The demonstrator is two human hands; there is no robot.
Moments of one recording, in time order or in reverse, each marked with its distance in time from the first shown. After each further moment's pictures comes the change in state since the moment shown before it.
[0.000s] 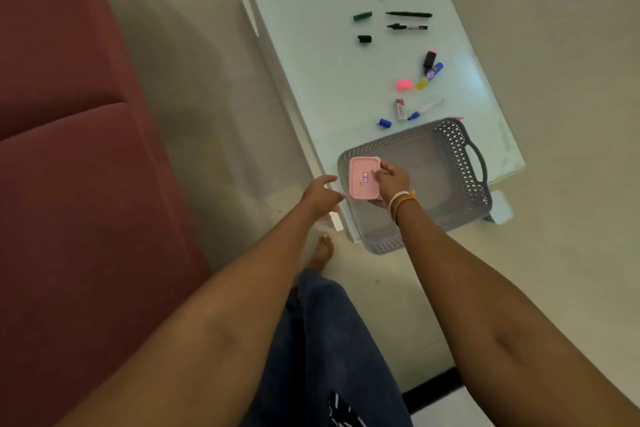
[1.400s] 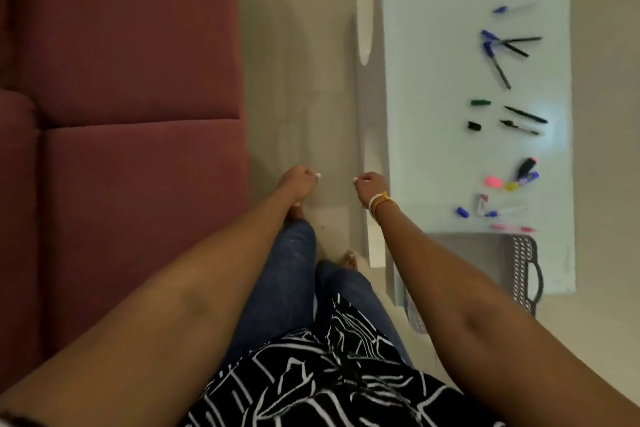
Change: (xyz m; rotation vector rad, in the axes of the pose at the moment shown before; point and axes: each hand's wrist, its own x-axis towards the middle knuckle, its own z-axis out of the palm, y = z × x) left_hand 0.031 0.051 -0.283 0.013 0.239 -0.145; right_hand -0.016 -0.129 0.255 -0.726 -0.211 -0.082
